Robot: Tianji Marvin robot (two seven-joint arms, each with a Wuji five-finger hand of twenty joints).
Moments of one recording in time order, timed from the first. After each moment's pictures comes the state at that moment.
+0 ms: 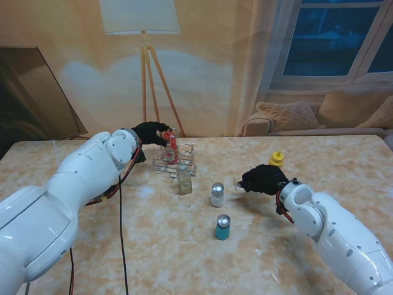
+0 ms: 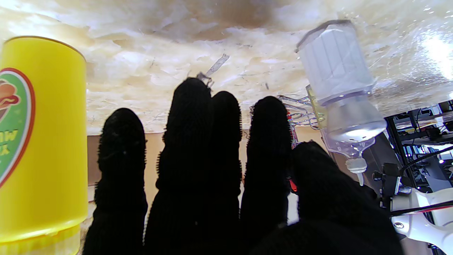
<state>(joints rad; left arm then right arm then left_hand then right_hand) 0.53 -1.40 -0.62 -0.29 0.26 -0.25 -0.04 -1.24 -1.05 1.06 -1.23 -0.88 -0.28 -0.06 0.63 -0.55 0.79 -0.17 0.51 0.11 0.19 0.32 0.44 0.15 0.24 0.26 0.44 0.25 0.22 0.47 0.13 0.24 0.71 0.51 0.62 -0.13 0.41 -0.05 0.91 -0.24 0.89 0.65 1.17 -0.06 0.70 0.60 1.20 -0.08 0.79 0.63 0.73 0.18 1.20 0.45</state>
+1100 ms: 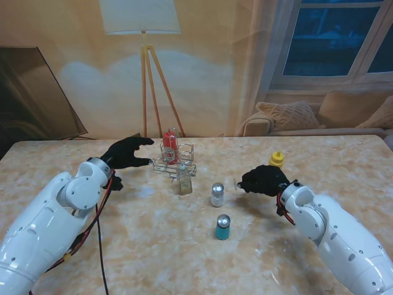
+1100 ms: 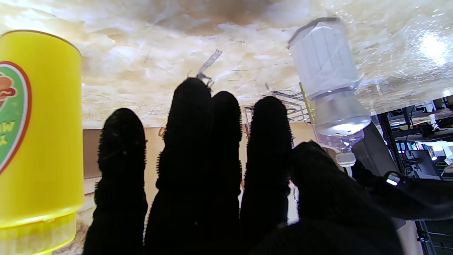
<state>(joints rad) 1.20 -1.09 -1.20 -1.28 0.55 -0.17 -0.09 -1.28 -1.05 1.09 -1.27 -0.90 -0.30 -0.07 0.62 -0.55 0.78 -0.17 0.54 0.22 0.17 0.31 0.51 0.22 0.28 0.31 0.49 0.27 0.27 0.48 0.18 0.24 0.74 0.52 0.62 -0.13 0.41 -0.05 0.91 -0.24 0.89 0.65 1.17 -0.06 0.70 0.60 1.20 -0.08 0.79 0.63 0.73 0.18 1.20 0.45</state>
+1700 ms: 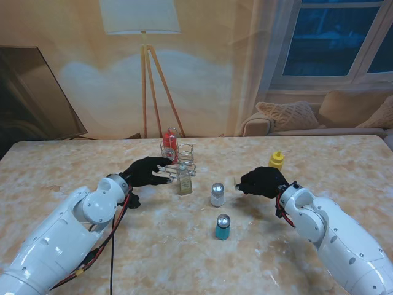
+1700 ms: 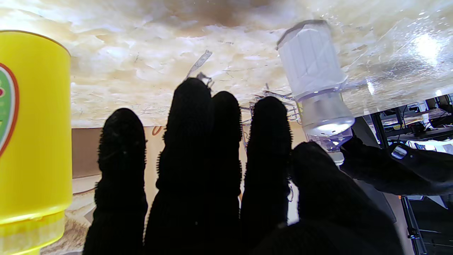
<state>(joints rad) 1.23 -1.10 -1.07 -1.29 0.41 -0.12 -0.11 -1.30 -1.05 1.10 -1.29 -0.91 -0.30 -0.07 0.60 -0.55 0.78 -0.17 0.54 0.25 0.14 0.31 0.52 0.24 0.30 0.35 0.51 0.27 0.31 0.53 0.18 0.24 0.76 0.52 0.62 -0.13 0.41 -0.05 0.91 -0.24 0.89 0.65 1.17 -0.06 0.70 0.60 1.20 -0.08 0.79 0.63 0.73 0.18 1.20 0.45</state>
